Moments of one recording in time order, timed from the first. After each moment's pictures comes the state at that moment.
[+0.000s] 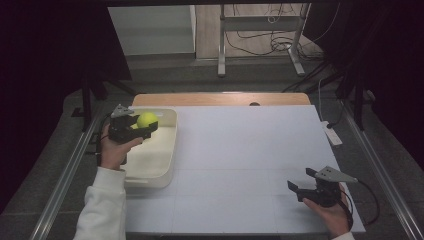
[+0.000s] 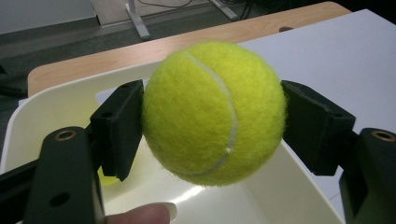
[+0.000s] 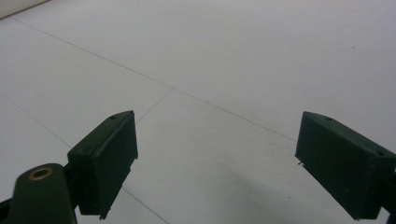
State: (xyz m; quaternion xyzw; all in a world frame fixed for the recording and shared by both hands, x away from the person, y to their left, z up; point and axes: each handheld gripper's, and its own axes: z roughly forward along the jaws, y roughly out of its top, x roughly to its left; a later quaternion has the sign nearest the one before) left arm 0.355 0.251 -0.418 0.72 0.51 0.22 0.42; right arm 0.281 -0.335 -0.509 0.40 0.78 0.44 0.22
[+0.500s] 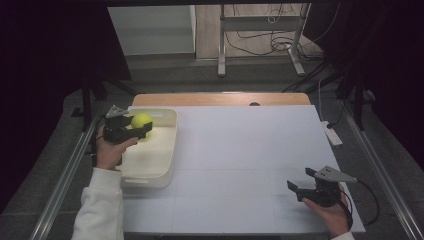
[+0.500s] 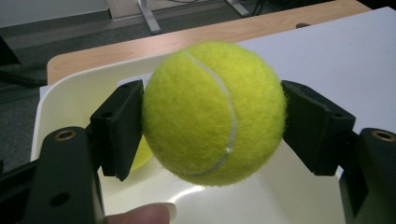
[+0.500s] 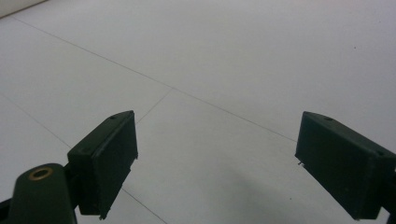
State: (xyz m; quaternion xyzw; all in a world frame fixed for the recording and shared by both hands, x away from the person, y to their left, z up) left arm 0.355 0.266 -0.423 0.71 0.52 0.22 0.40; right arm 0.282 -0.335 -0.509 0.40 0.78 0.43 0.22
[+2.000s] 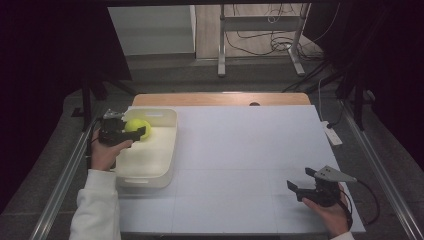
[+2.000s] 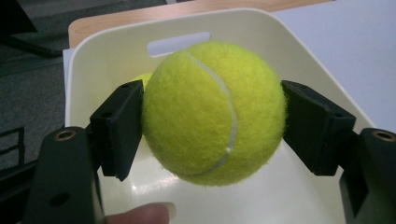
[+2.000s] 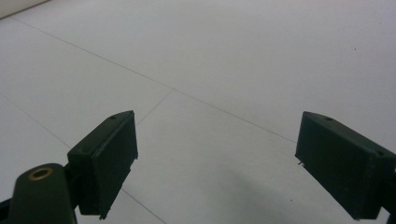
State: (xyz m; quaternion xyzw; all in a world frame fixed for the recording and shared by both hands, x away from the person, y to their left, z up) left arm 0.358 0.283 -0.440 0.72 0.56 0.21 0.35; right arm 0.282 -0.334 -0.509 0.40 0.78 0.43 0.22
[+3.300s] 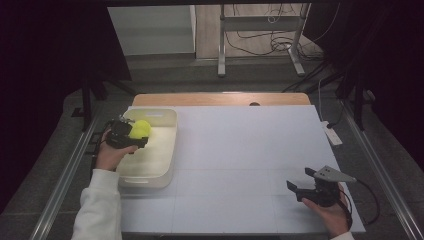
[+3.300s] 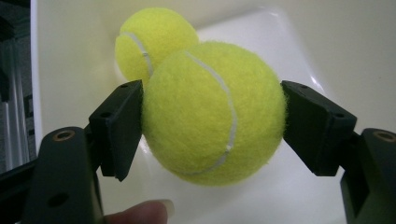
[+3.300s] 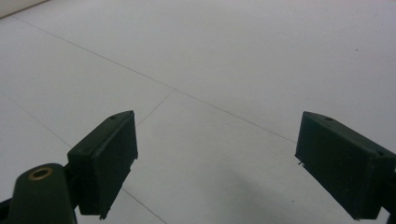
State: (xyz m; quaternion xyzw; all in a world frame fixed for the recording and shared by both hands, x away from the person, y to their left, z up) left arm 0.373 0.273 -0.465 0.76 0.57 0.19 0.25; right arm 0.282 -0.333 -0.509 0.40 0.78 0.44 0.22
